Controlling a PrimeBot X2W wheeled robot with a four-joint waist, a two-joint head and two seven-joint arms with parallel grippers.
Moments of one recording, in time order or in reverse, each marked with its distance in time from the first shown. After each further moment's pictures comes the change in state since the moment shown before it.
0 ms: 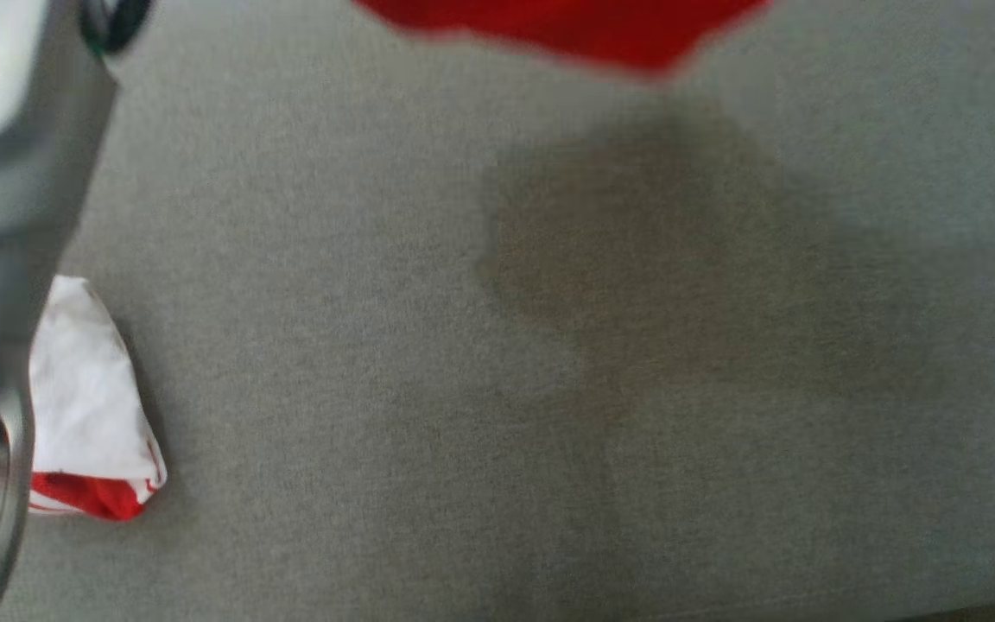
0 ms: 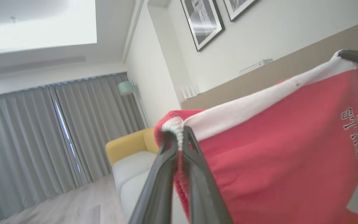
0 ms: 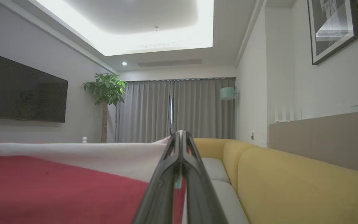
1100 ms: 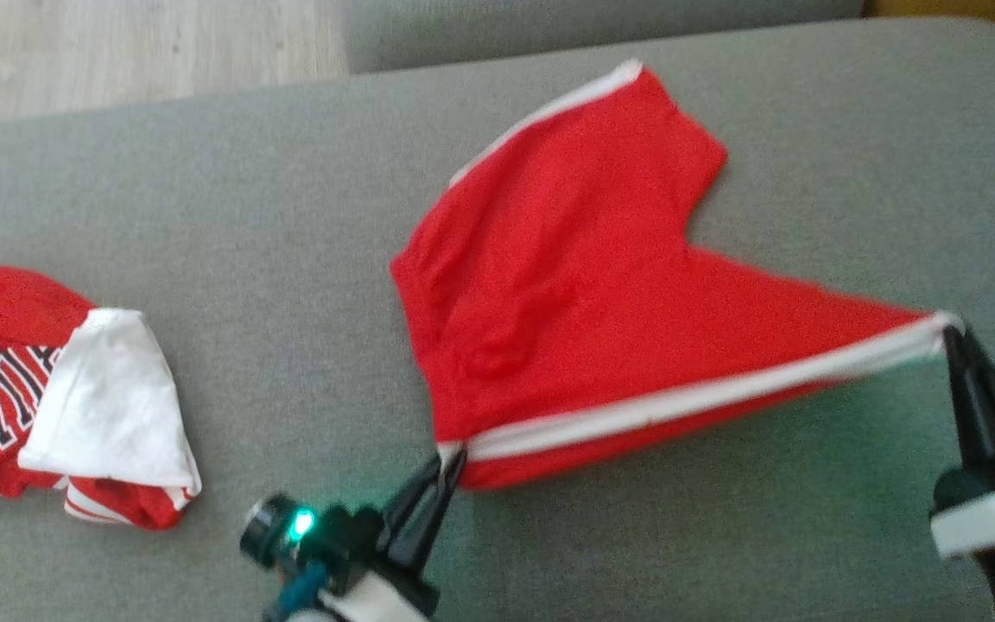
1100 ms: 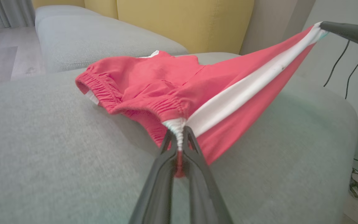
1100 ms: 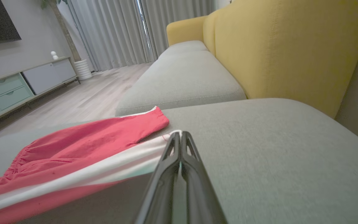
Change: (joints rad) left arm 1.153 -0.121 -0.043 -0.169 0.133 0.010 -0.077; right arm 1.227 -0.018 -0.218 -0.404 0.025 0.000 0.034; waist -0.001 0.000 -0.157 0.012
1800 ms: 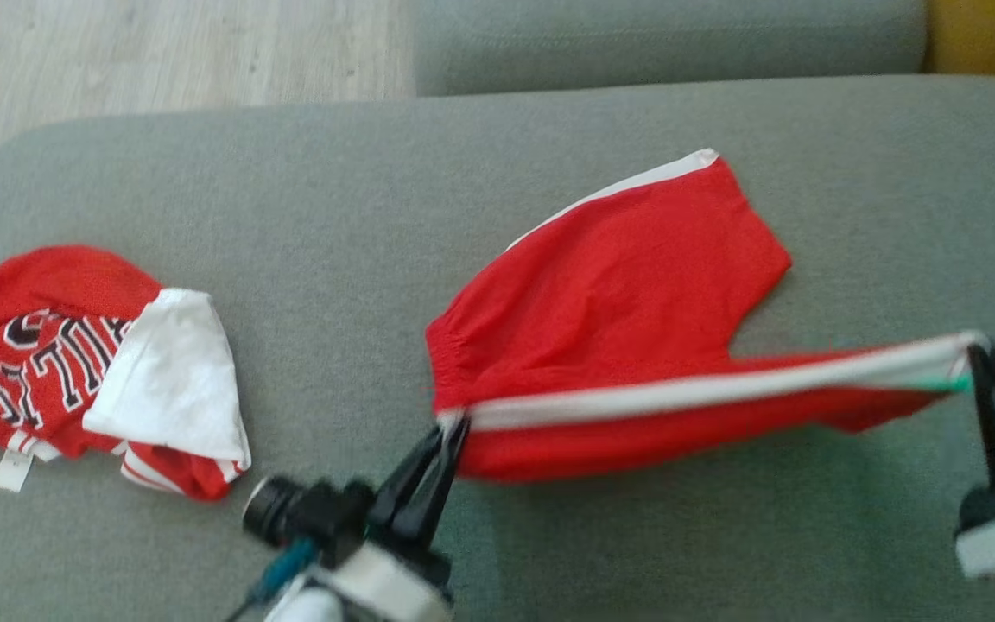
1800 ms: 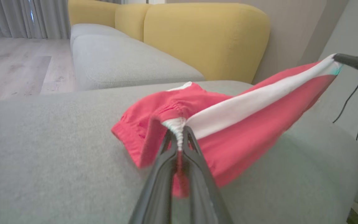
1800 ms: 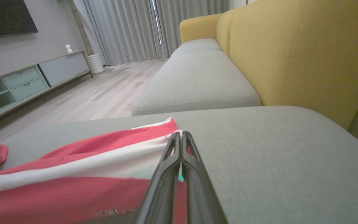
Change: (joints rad) left arm 0.079 0.005 0.035 -0.180 -0.062 0.016 0.072; right arm 0.198 0.100 -0.166 -0.303 -0.079 0.000 0.224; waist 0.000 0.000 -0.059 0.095
